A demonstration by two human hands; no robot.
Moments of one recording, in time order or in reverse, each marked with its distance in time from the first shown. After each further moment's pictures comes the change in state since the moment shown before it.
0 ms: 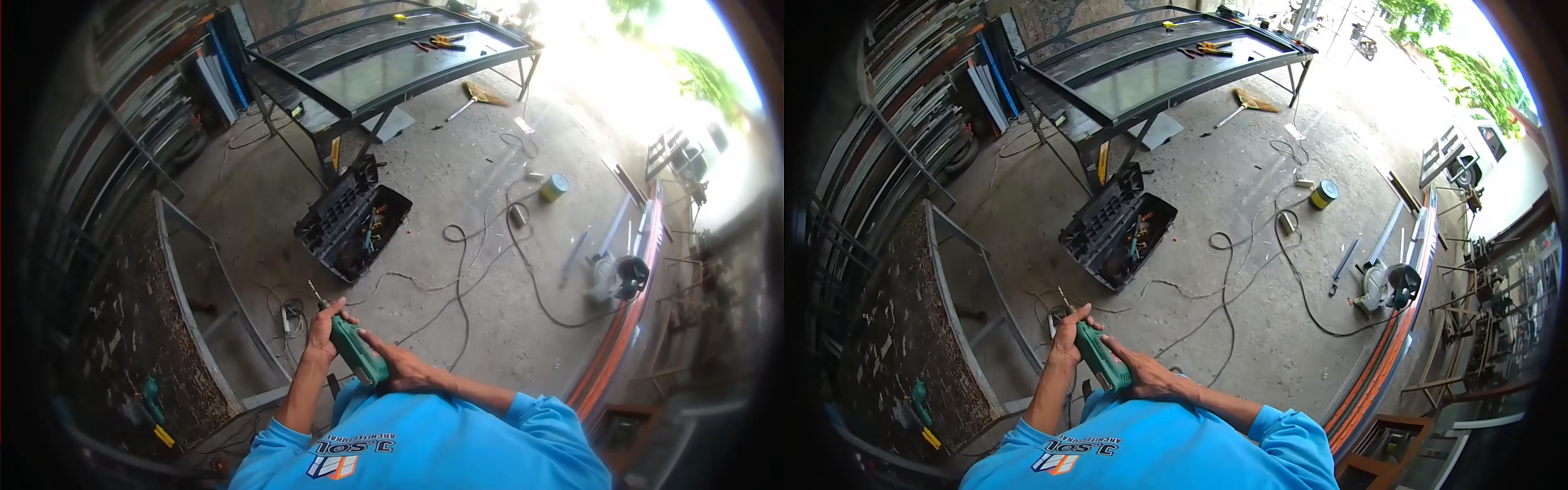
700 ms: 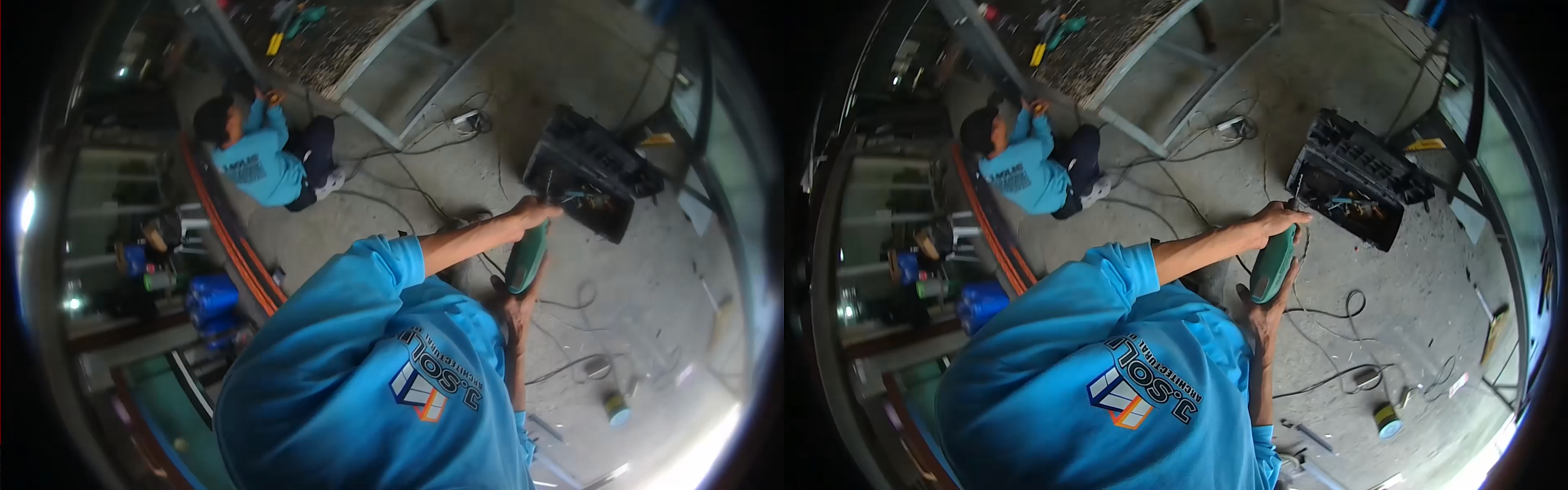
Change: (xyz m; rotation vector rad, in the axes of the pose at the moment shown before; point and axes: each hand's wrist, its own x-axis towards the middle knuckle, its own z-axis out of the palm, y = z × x) left_hand 0.177 -0.049 0.092 -0.216 0.449 0.346; right_hand 0.070 0.183 -0.159 0.170 -0.217 0.077
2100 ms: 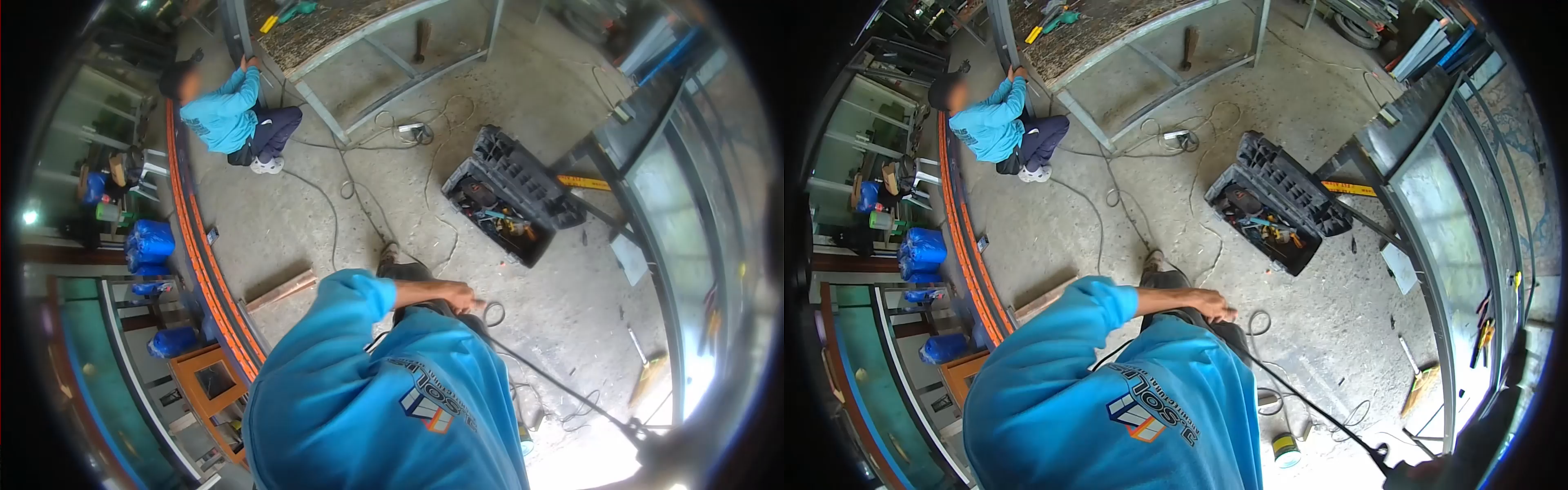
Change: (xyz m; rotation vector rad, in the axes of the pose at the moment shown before) left_hand 0.087 -0.184 0.174 1.132 -0.589 -0.070; right_hand -0.018 -0.228 -0.477 -0.639 0.742 -0.460
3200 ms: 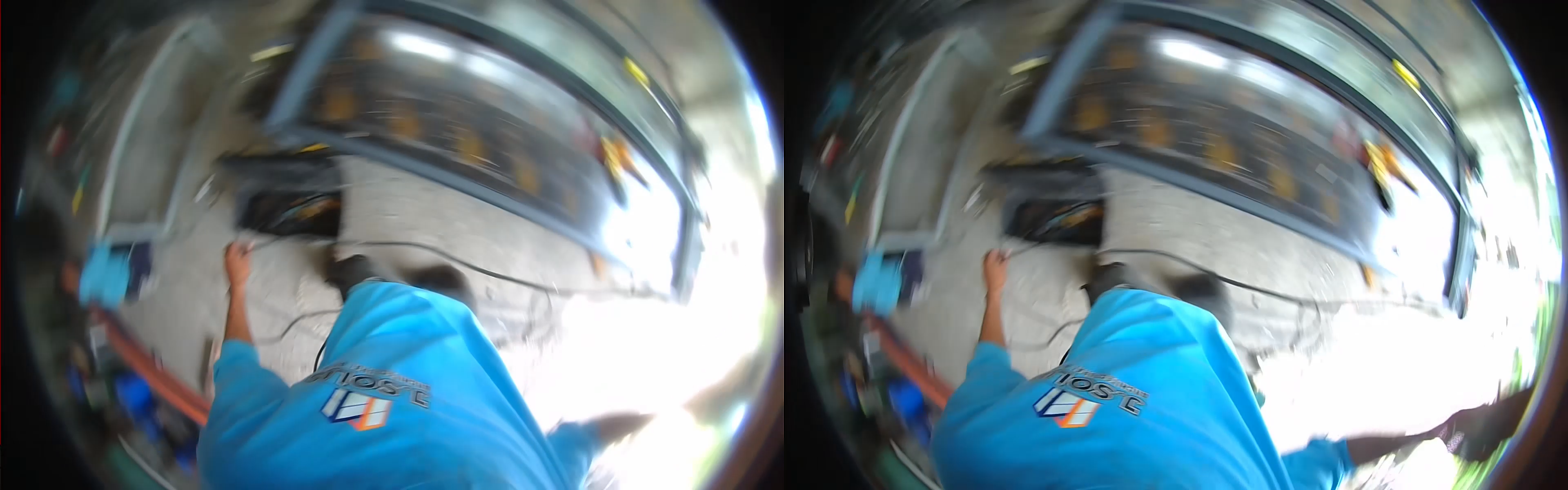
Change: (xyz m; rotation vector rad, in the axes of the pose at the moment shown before) left_hand 0.165 0.123 -0.092 0.191 1.356 -0.407; right_hand 0.372 0.346 -0.218 -0.438 0.686 -0.375
